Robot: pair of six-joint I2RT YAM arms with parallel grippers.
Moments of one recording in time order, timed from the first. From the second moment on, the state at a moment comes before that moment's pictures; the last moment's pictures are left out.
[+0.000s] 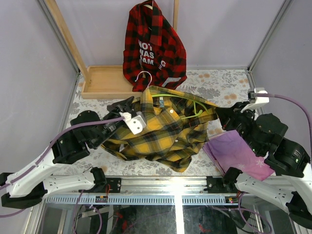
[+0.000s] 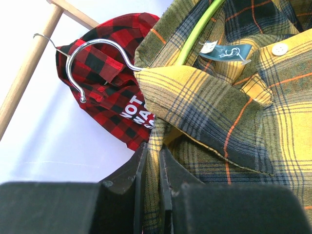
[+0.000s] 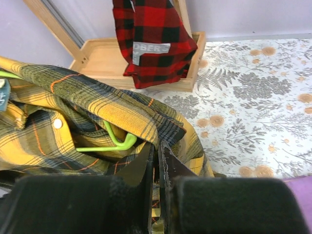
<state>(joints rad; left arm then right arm) -1.07 0.84 1.25 -0.44 -0.35 0.86 0.86 0.69 1.28 -0.77 0.47 0.41</state>
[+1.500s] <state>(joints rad) -1.20 0.92 1.05 -0.05 -0.63 1.08 0.86 0.99 1.47 -0.54 -0.01 0.38</state>
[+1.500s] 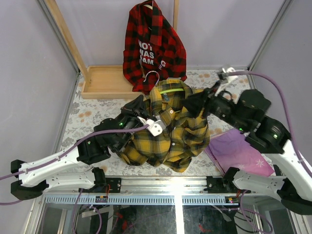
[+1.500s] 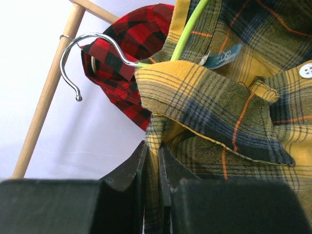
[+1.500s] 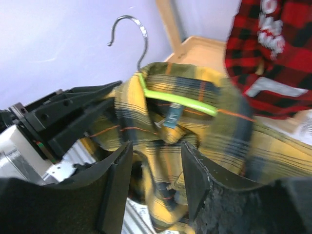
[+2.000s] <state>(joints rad) -1.20 0.92 1.04 -0.07 -0.49 0.93 0.86 0.96 1.57 -0.60 0.11 0.21</state>
